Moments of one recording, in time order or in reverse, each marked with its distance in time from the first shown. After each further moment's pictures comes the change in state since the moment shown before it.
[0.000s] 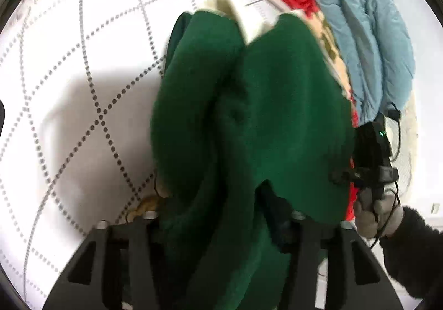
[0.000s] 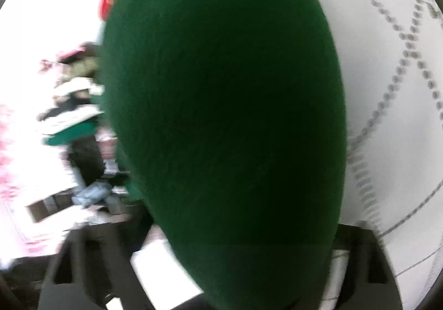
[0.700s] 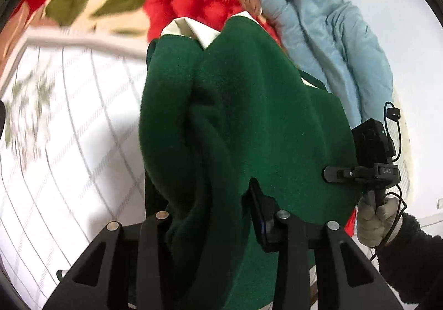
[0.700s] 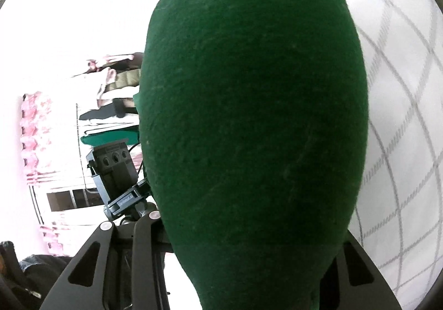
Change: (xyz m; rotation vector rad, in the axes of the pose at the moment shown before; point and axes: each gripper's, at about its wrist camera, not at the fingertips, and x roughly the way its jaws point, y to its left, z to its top) left arm -0.105 -0.077 0.058 0.154 -0.204 0.034; right arm -0.088 0.131 0.060 -0.142 -0.126 0.180
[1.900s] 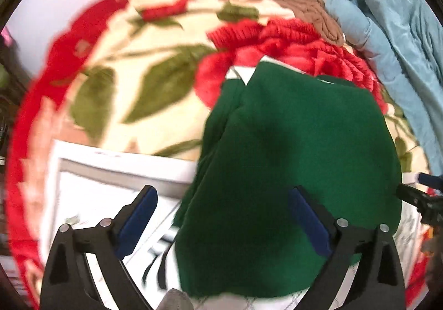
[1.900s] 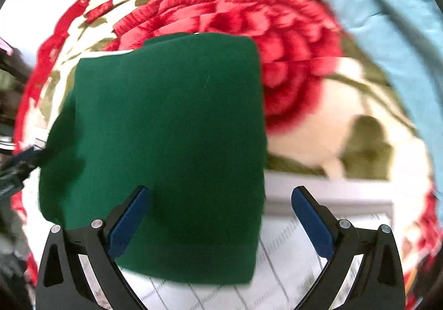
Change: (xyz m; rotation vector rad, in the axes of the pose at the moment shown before) left arm 0.043 0.001 0.114 0.109 -0.141 0.561; right arm 0.030 0.064 0.231 -0.206 -0.303 -1.043
